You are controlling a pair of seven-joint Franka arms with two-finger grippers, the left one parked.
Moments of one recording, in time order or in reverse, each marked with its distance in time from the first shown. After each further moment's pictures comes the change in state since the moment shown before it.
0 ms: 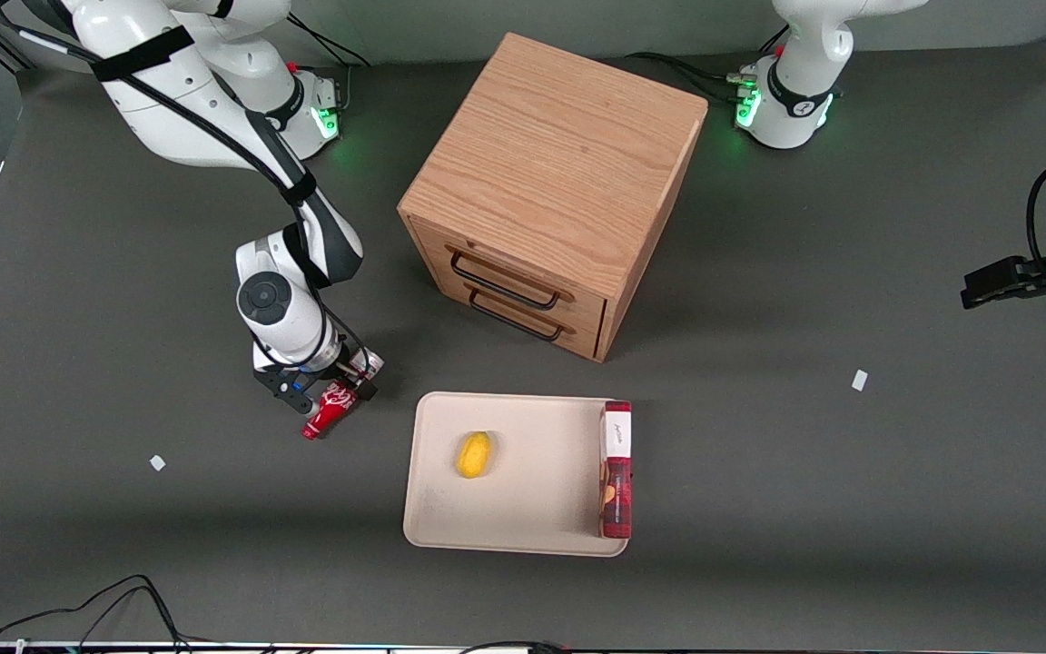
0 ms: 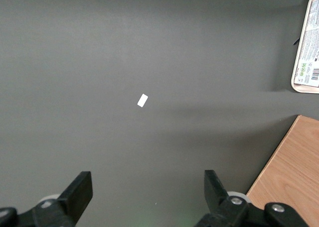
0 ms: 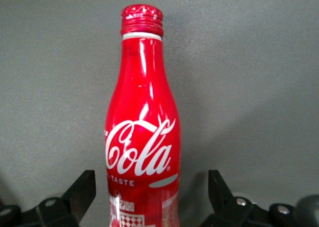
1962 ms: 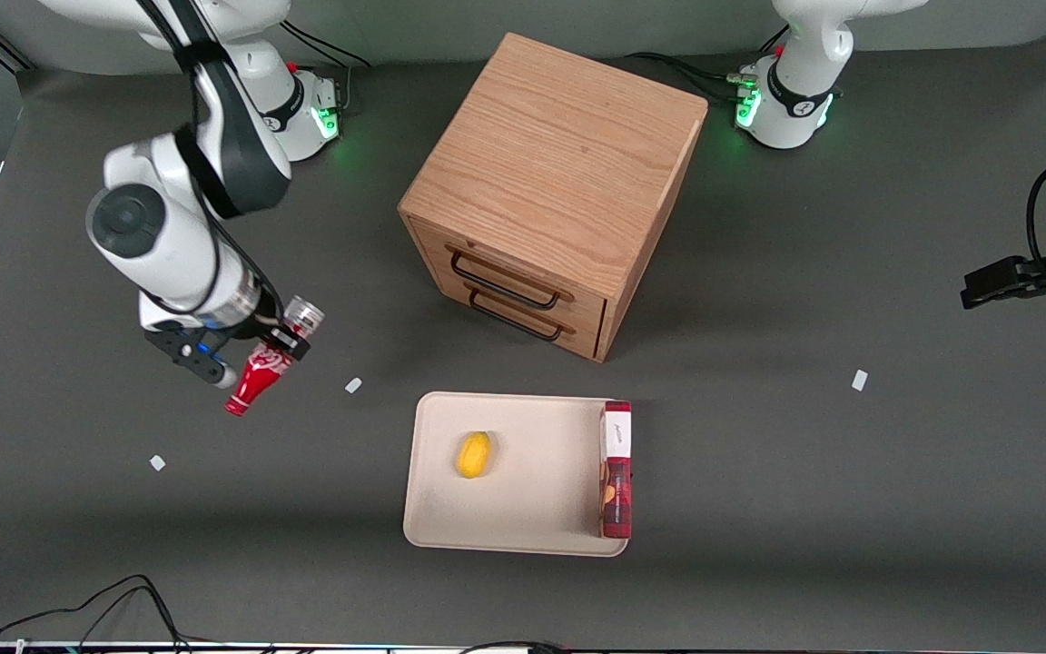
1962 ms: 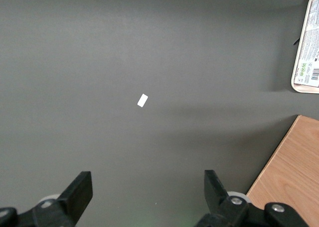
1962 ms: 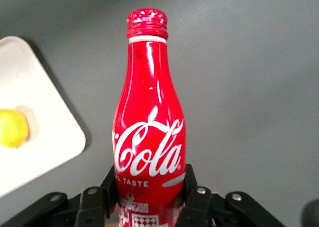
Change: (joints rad) arm -0.034 -0.392 0.008 0.207 0.067 -0.681 -0.190
